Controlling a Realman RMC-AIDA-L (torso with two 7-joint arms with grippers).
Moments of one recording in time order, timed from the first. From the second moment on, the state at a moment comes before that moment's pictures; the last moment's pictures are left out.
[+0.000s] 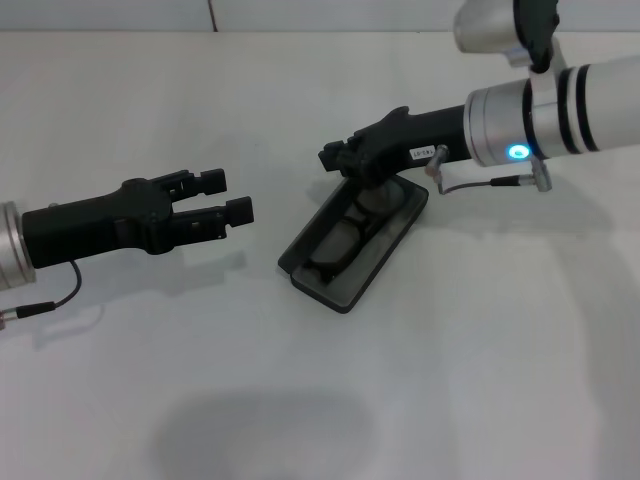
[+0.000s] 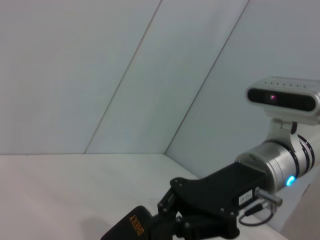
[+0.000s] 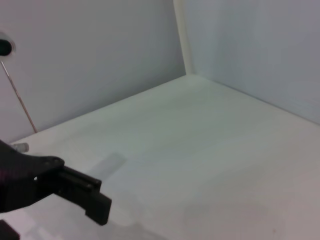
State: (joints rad) left arm -0.39 -1.95 0.91 0.47 1.59 1.60 -1.46; right arm 0.98 2.03 -1.62 -0.44 -1.42 -0.93 1.68
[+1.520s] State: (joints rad) left arm -0.42 -1.95 0.91 0.46 1.59 1.56 -1.46; right arm 0.80 2.03 -1.88 -0.45 -1.04 -0.81 1.42
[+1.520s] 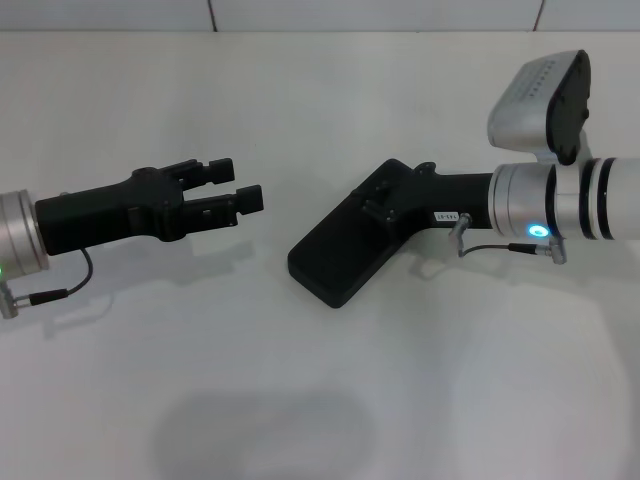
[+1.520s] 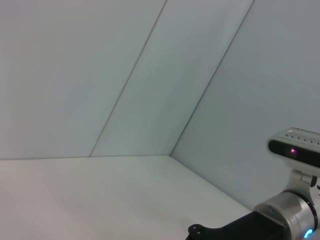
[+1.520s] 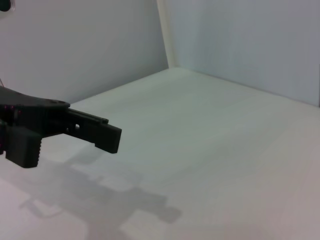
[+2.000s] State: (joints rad) left arm -0.41 -1.96 0.88 0.47 1.58 1.57 -1.46; right arm 0.74 2.02 -1.68 -0.44 -0.87 -0.99 1.26
